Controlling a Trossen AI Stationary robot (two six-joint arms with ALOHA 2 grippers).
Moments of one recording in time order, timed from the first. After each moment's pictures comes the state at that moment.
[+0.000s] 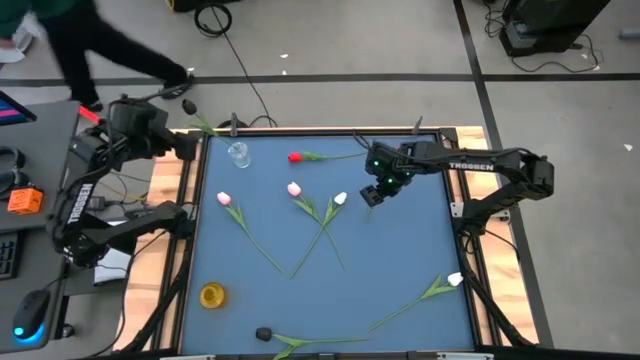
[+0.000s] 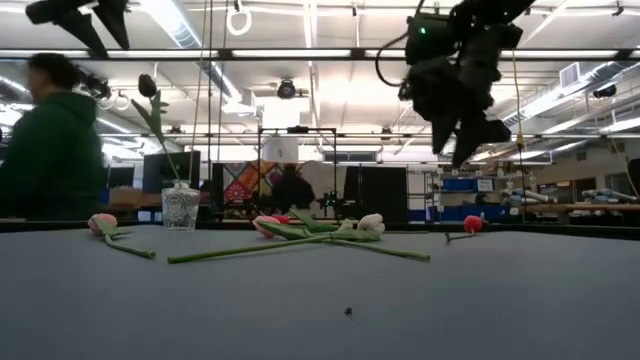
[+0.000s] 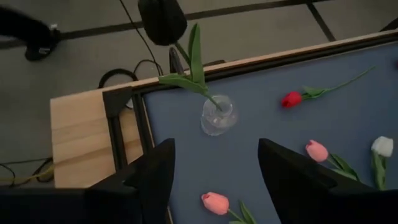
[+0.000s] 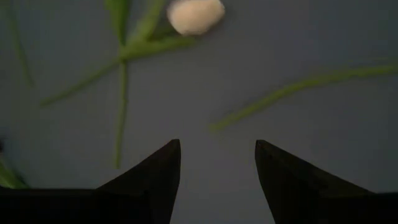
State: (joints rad) left arm 0.96 0.80 1.39 -1.38 -0.13 -0.30; right arm -0.33 1.44 1.03 -0.83 -0.26 0.68
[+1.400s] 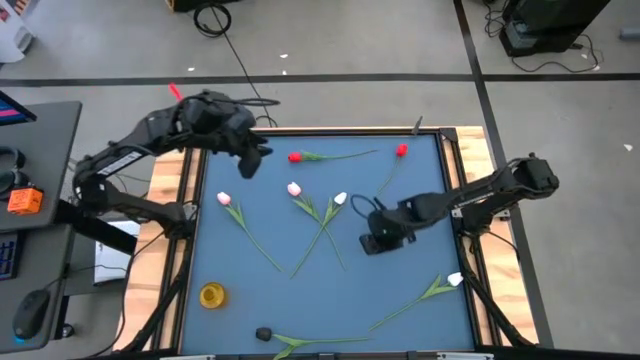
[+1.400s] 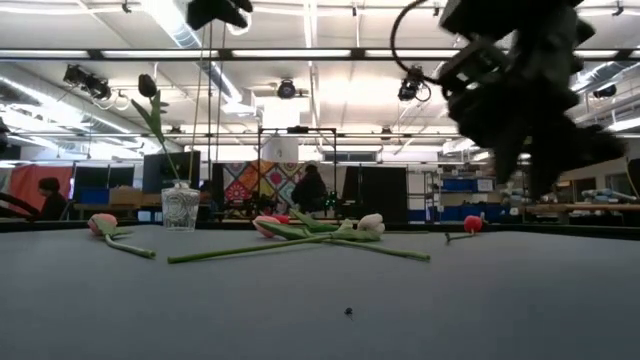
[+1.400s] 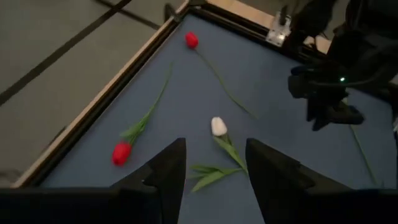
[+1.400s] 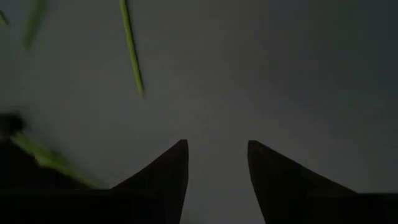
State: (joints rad) left arm 0.36 1.22 1.55 -0.96 0.05 -0.16; right arm 0.19 1.44 0.79 -0.49 -0.25 1.49
